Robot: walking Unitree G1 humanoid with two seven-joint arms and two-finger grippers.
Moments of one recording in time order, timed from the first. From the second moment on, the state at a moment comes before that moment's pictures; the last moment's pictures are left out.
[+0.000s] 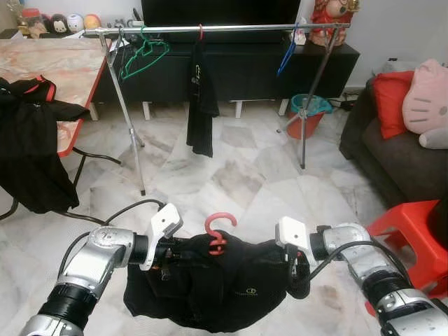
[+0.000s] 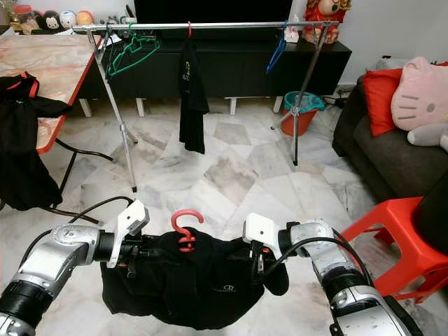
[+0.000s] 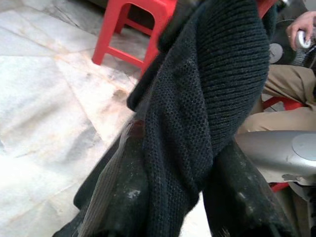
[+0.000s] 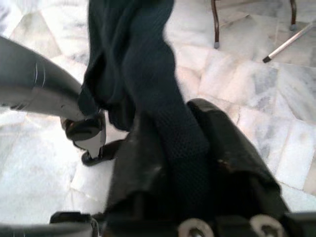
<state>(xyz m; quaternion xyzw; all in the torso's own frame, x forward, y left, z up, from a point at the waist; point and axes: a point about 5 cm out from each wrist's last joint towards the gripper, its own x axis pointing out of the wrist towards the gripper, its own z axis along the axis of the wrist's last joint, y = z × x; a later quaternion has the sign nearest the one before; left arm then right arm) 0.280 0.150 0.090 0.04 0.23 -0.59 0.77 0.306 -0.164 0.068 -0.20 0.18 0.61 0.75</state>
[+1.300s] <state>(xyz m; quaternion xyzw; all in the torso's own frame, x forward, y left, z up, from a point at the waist) 0.310 0.153 0.065 0.09 0.19 -0.35 0.91 0.317 -0.189 0.063 -0.16 0.13 0.39 0.90</state>
